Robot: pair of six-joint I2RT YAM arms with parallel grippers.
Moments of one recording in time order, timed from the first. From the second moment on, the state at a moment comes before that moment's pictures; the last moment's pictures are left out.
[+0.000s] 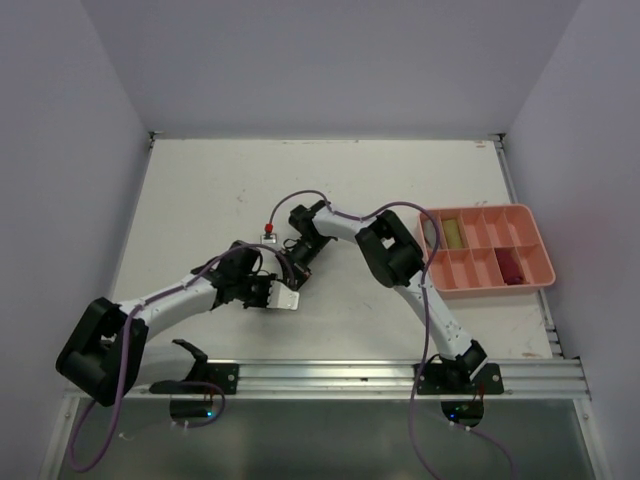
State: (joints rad) left arm -0.53 1.24 0.49 -0.31 0.46 1.13; right arm 0.75 2.59 1.97 -1.09 -1.25 -0.51
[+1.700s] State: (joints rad) left arm -0.30 2.34 1.47 -1.45 1.00 1.16; right arm 0.95 1.83 1.22 -0.34 -0.39 -0.71
